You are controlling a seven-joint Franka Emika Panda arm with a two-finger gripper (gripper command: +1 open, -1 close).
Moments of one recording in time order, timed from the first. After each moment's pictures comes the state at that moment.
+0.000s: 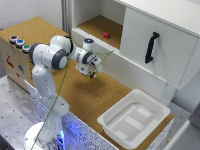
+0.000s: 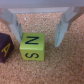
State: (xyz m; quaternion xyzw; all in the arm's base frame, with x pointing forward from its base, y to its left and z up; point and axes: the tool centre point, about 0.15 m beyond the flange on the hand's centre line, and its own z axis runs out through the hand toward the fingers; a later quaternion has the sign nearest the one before) arm 0.483 0.103 0.210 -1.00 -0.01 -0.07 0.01
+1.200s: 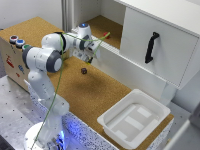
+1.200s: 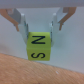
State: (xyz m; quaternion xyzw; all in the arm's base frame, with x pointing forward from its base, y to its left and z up) arm 0.477 0.185 0.398 -0.97 -0.17 -0.16 0.00
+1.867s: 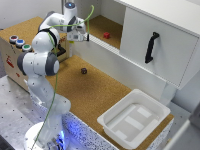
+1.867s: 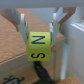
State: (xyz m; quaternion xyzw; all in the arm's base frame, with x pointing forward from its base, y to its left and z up) arm 0.390 0.336 0.502 -0.84 -0.52 -0.15 0.08
